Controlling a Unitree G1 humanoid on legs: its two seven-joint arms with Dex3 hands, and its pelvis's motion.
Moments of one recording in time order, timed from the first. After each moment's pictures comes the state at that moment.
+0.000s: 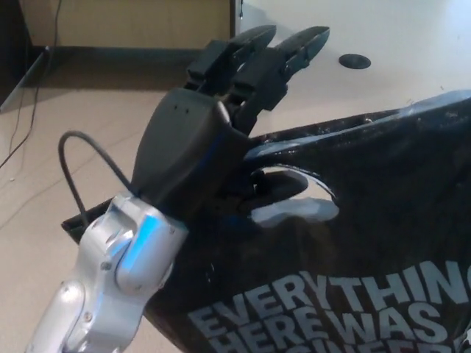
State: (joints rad) left_arm -0.52 0.28 -0.26 -0.26 0.68 -0.13 0.03; right_arm -0.05 -0.44 0.14 1.11 -0.31 -0.47 -0.12
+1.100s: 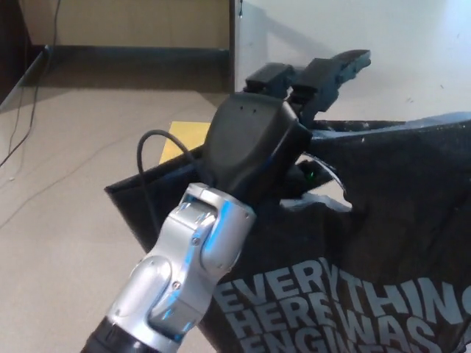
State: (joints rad) left_arm -0.67 0.11 -0.38 0.08 0.83 -0.09 0.23; right_arm -0.05 -0.44 0.14 1.11 -0.31 -0.49 -0.12
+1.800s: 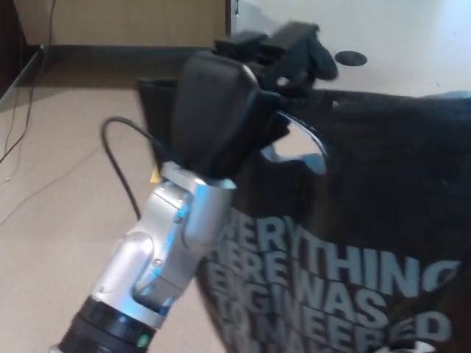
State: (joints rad) left_arm -0.71 0.17 -0.26 0.08 0.83 -0.23 0.50; right_arm -0.07 -0.44 0.14 1.11 -0.31 -0.49 -0.12
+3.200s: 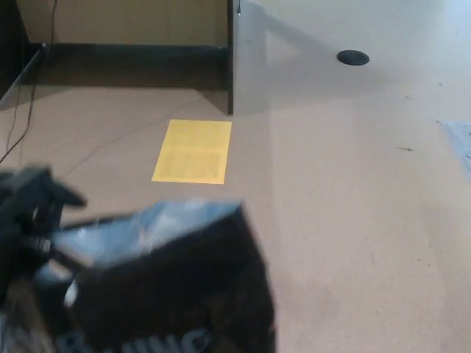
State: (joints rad) left_arm -0.07 0.51 0.13 0.19 0.67 -0.63 0.70; right_arm -0.12 -0.47 0.10 1.12 -0.30 -0.48 -0.12
